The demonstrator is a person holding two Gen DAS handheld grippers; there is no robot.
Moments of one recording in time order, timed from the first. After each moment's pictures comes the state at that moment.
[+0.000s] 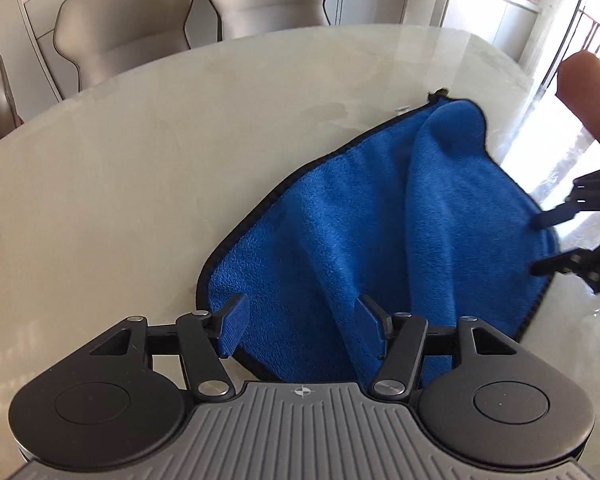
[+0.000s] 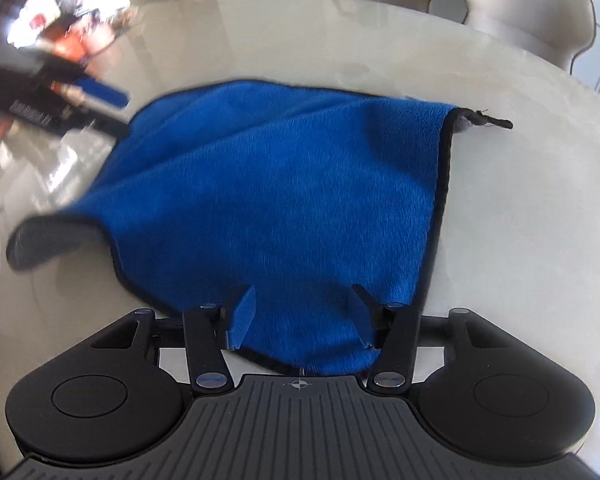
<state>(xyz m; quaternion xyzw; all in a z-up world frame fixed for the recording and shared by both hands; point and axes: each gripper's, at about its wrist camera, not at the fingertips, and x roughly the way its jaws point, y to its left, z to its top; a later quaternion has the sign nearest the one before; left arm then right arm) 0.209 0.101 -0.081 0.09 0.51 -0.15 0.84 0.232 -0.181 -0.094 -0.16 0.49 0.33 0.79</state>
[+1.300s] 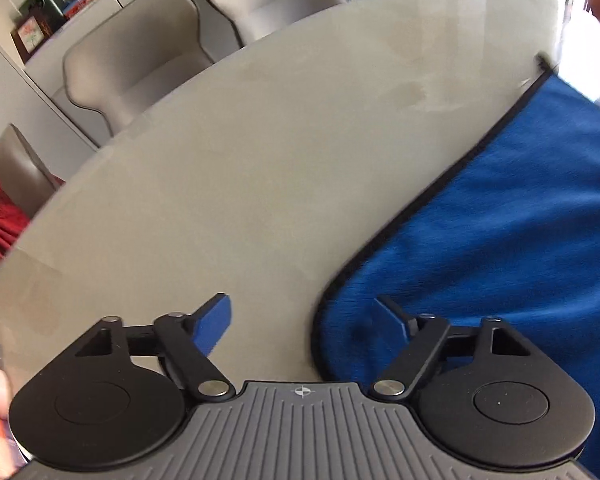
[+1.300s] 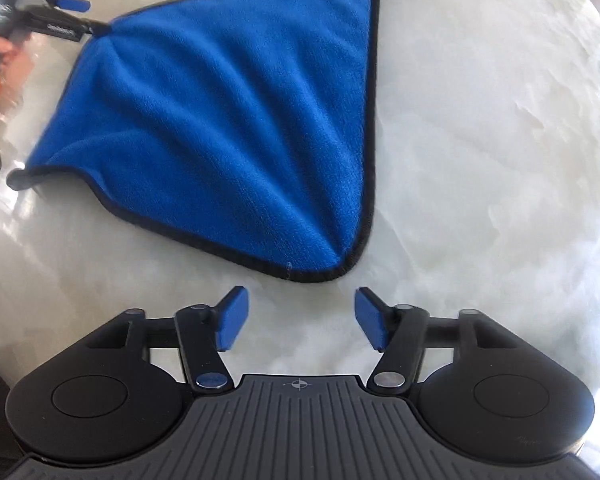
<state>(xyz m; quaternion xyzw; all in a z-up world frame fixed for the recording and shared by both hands) 0.248 0.086 -0.099 0.17 0.47 -0.14 0.85 0.158 -0.249 -0.064 -0.06 0.61 0.20 0.76</state>
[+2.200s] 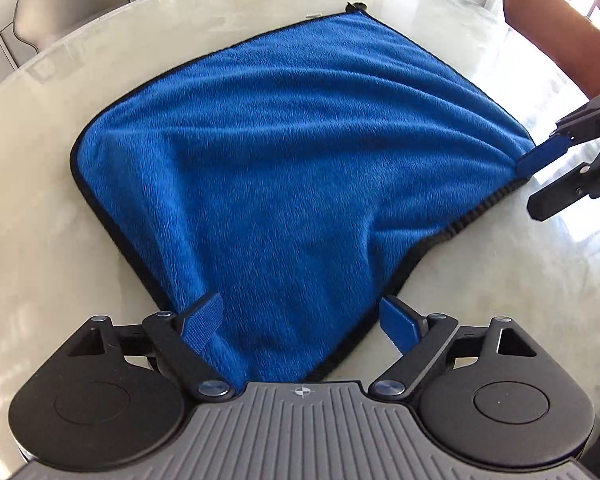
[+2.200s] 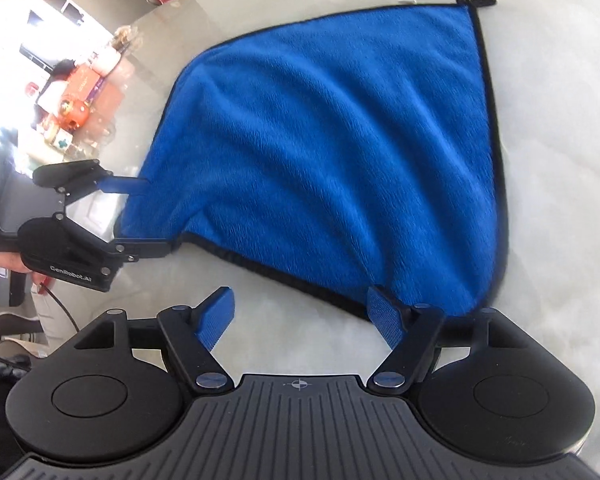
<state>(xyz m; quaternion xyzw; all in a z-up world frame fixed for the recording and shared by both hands) 0.066 0.018 -0.116 0.11 0.54 -0.20 0.81 0.160 -0.221 -0.052 0.02 0.60 0.31 0.74</state>
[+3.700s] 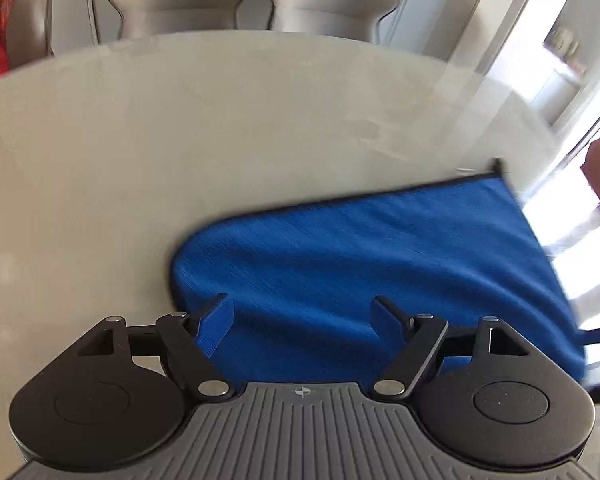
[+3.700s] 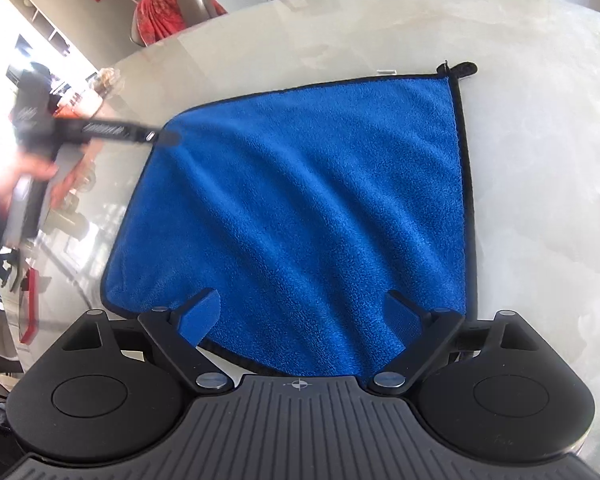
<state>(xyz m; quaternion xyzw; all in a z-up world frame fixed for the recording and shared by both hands) 0.174 0.094 -0.066 -0.07 0.51 -0.14 0.85 0.205 -0.204 -0.058 0.03 0.54 0.29 0.79</state>
